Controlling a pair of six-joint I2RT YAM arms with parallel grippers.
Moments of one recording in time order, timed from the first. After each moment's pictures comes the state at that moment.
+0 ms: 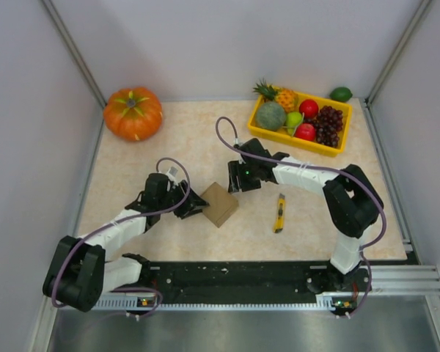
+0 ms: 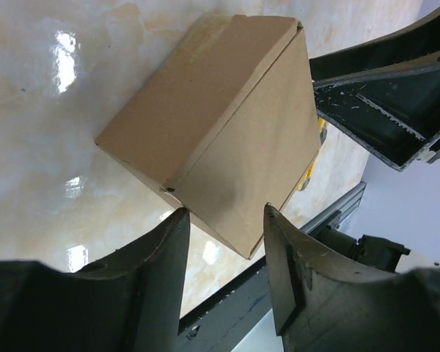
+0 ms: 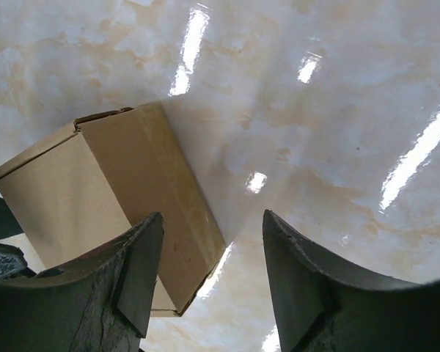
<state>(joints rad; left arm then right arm) -0.34 1.14 0.43 0.00 0.47 -0.94 0.71 1.81 1.21 -0.36 -0.17 0.47</state>
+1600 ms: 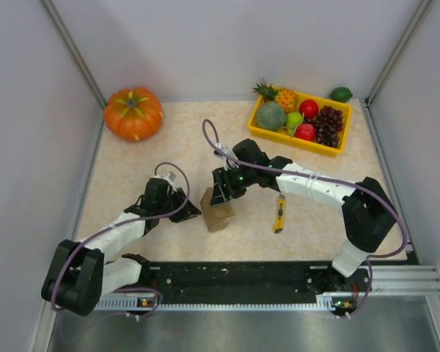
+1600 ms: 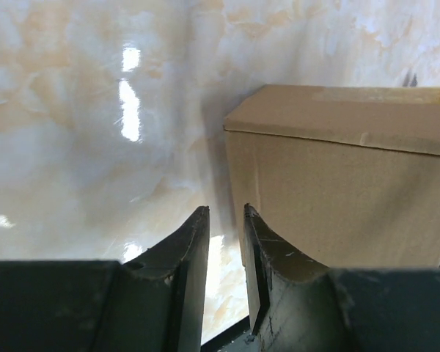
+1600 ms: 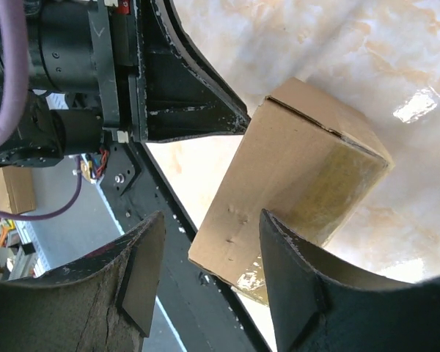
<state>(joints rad) -0.34 1.16 0.39 -0.03 0.38 -0.79 0.81 1.66 1.21 -0.34 -0.52 0.41</state>
